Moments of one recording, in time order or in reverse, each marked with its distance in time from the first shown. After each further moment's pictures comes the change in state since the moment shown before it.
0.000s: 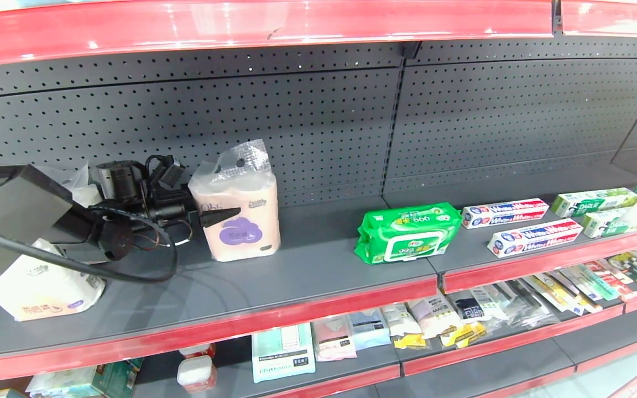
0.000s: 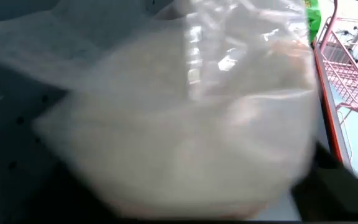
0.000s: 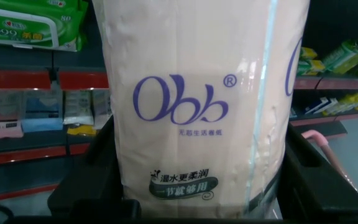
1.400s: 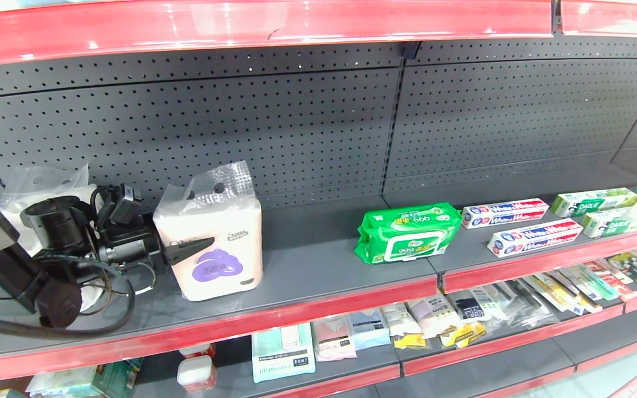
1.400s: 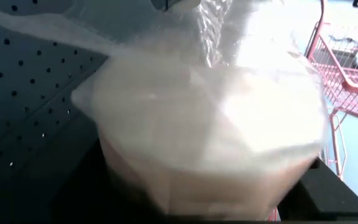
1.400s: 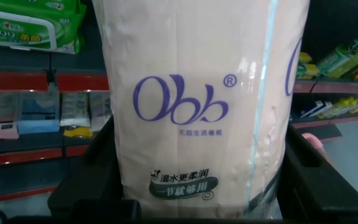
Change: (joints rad) left arm 0.071 -0.199 0.593 -0.506 -0.024 -0.083; right arm 0.001 -0.005 -0.009 -0.001 -0.004 -0.016
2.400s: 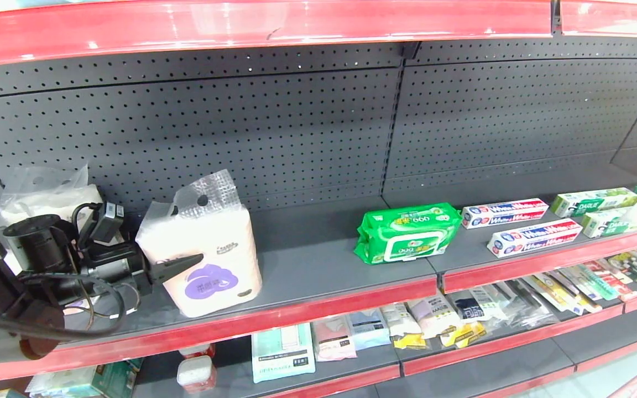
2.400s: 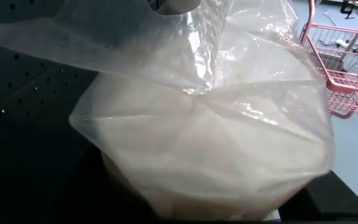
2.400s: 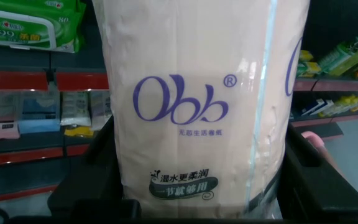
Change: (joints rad) left arm 0.051 -0.004 0.142 -0.093 -0.059 -0.007; right arm 0.000 0.002 0.004 0.000 0.000 0.006
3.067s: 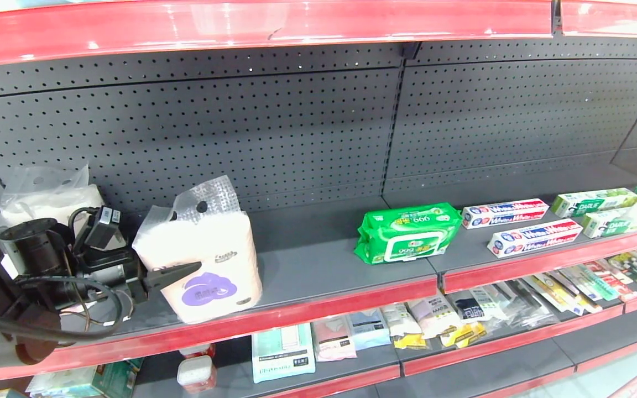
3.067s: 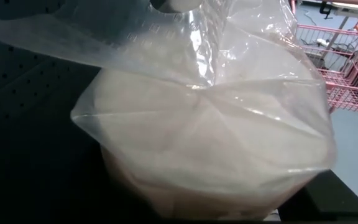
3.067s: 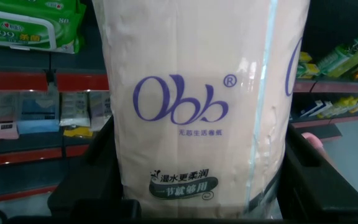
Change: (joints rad) left arm 0.001 -0.001 0.028 -0.007 -0.068 0.006; right arm 0.000 -0.002 -0.002 0.000 -0.001 -0.005
